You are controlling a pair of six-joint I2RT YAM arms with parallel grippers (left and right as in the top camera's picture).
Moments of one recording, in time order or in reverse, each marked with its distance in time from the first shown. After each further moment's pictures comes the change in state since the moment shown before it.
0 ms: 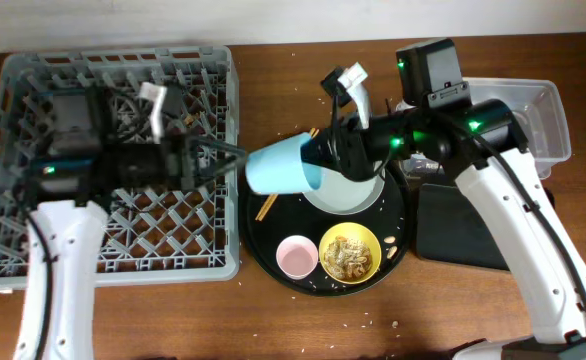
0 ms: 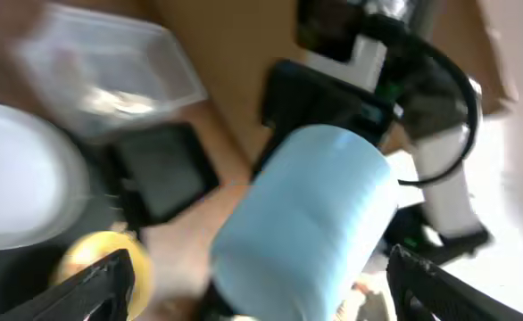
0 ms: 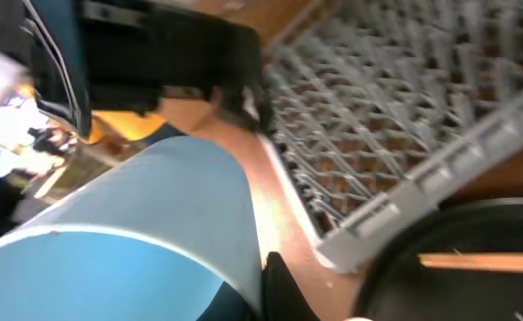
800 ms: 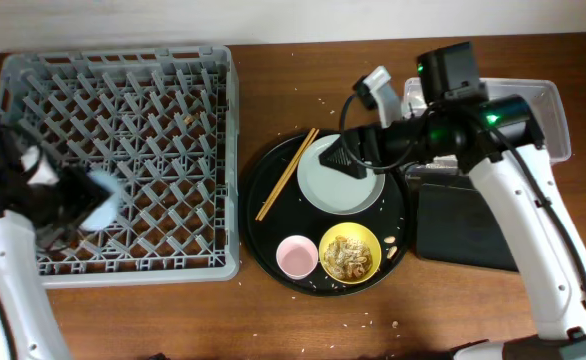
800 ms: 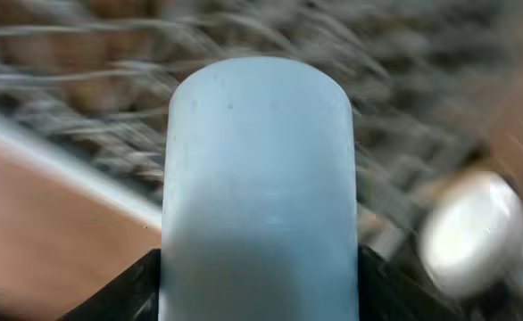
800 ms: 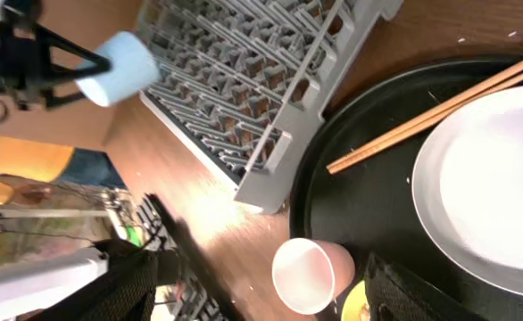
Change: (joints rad) left arm 0.378 0.012 0.063 -0.385 -1.139 -0.255; right arm -0.065 0.001 0.002 -0.180 0.319 0.120
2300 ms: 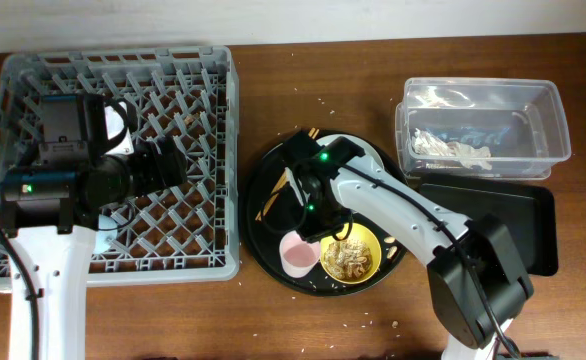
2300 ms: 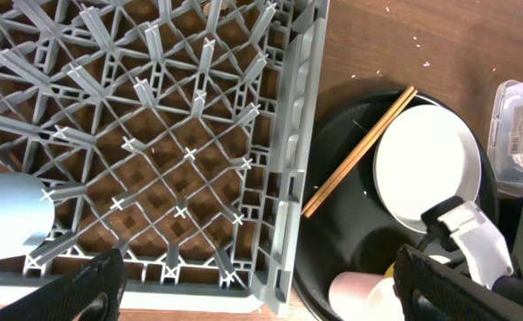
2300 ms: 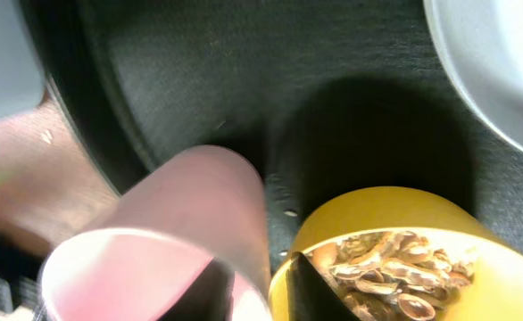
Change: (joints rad) left arm -0.417 -0.074 0.049 0.131 -0.066 0.061; right arm 0.392 0.341 -0.193 -0.008 0.554 0.205
